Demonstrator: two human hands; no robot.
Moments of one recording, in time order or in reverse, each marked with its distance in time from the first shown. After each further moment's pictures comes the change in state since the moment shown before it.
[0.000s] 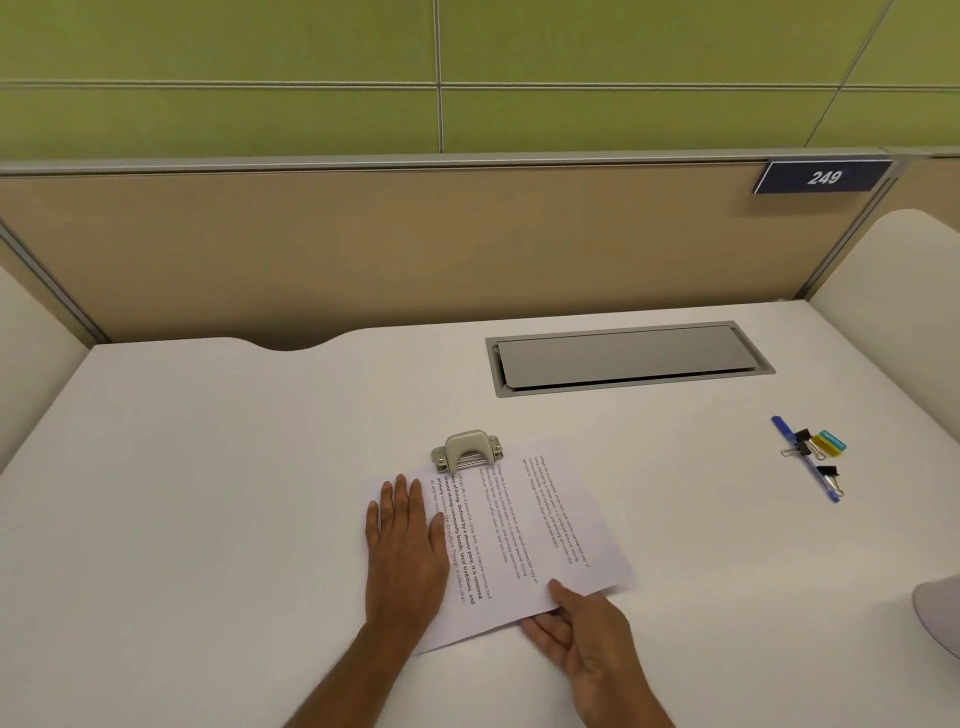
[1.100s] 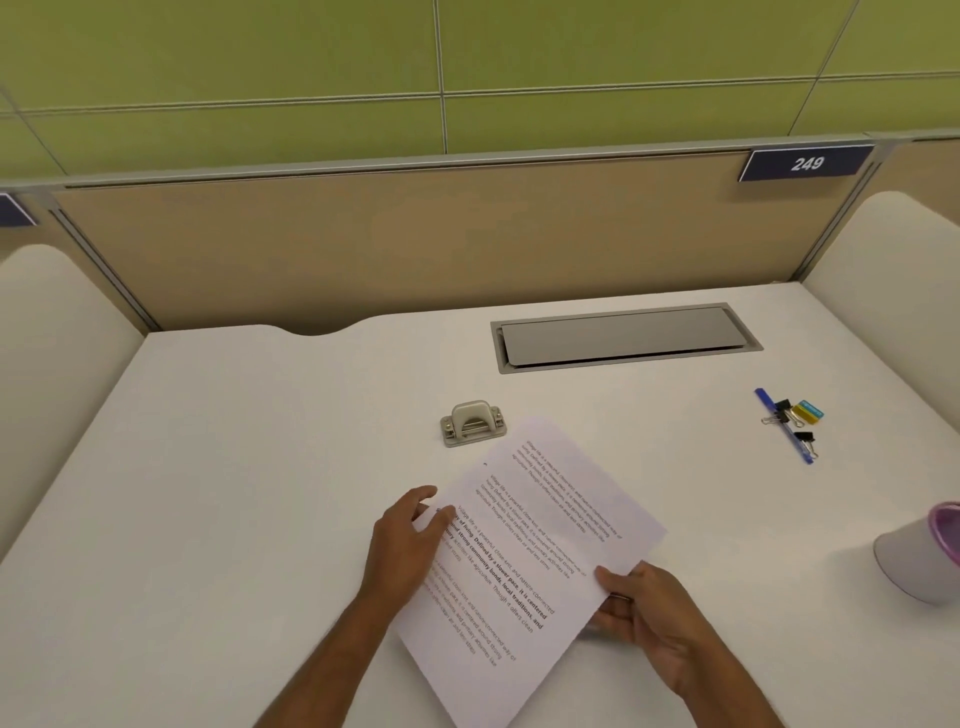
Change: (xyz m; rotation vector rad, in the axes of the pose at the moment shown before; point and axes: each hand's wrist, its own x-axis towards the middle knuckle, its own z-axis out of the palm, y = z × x) left_hand -0.055 0.027 -0.092 -0.671 -0.230 -0.356; right_hand -0.038 -0.033 -0.083 -0.291 -0.255 -0.080
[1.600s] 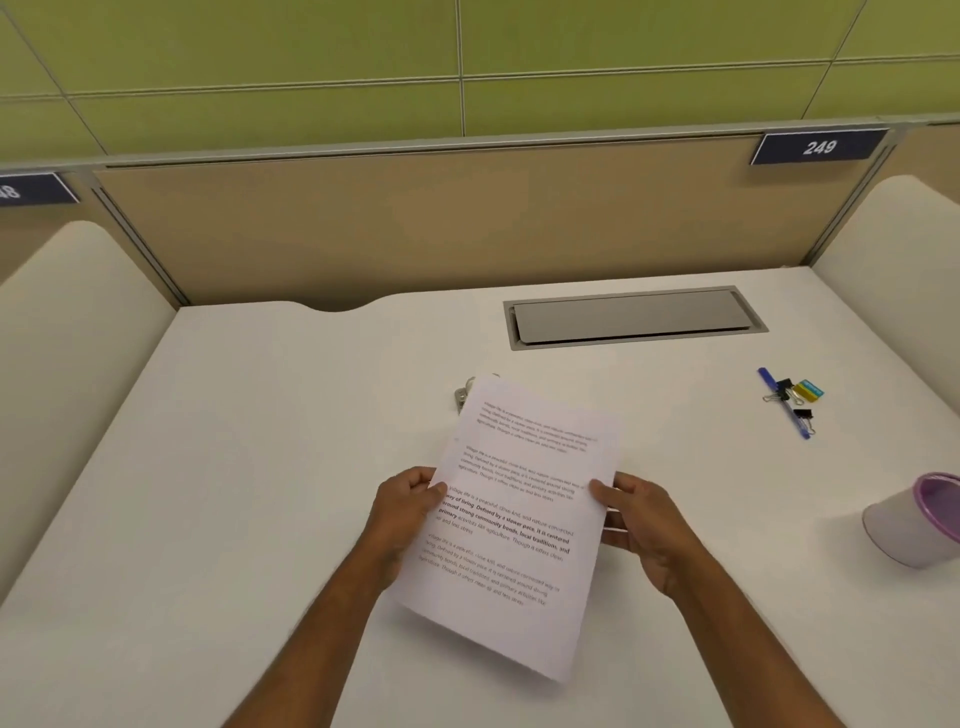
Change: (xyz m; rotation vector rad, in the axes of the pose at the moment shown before) left_hand -0.032 0.013 -0.033 -0.386 -0.155 -0.187; right_hand -0.007 -0.041 0.023 -0.231 0.014 -0.154
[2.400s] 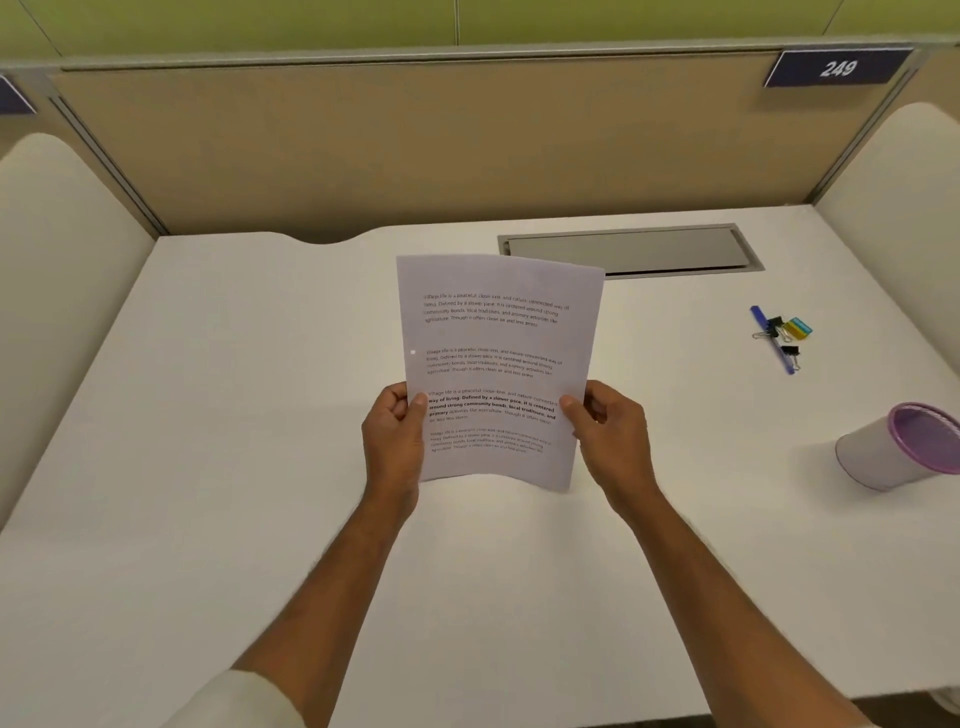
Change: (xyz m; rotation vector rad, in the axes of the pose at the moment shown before) left_hand -0.024 -0.003 0.027 -0.232 0.315 0.246; right_hand -0.022 0.005 0.034 -0.244 0.176 -0.487
